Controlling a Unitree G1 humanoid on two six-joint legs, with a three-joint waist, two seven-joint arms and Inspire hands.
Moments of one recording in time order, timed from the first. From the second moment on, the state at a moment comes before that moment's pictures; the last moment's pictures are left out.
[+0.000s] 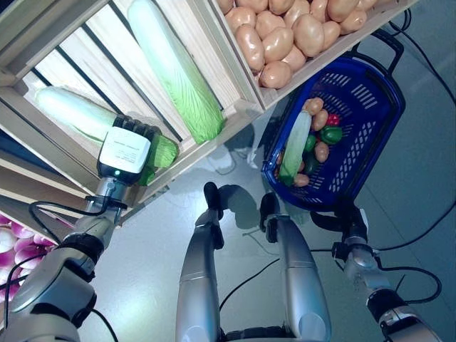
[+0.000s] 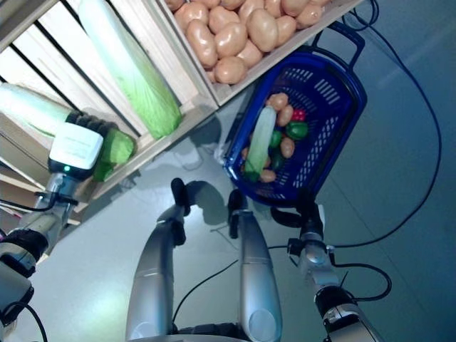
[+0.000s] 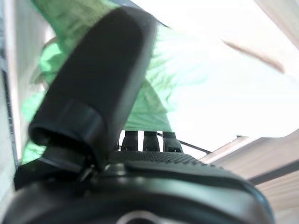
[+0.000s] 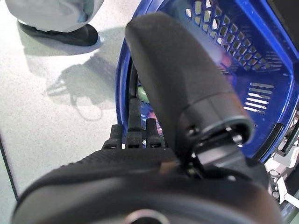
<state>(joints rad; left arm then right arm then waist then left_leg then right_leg) -0.68 0.84 -0.70 0.94 0.92 0.13 0.87 -0.26 -0.42 0.30 0.75 0.55 -0.24 -0.30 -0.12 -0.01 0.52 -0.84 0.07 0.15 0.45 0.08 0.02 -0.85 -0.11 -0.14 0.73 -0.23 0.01</state>
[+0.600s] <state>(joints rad) -0.63 0.81 -0.62 0.86 0.79 -0.04 0.92 -0.20 -0.42 0.33 0.79 0.55 -0.22 -0.30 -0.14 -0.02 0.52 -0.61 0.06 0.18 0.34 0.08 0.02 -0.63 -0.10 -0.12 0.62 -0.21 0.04</state>
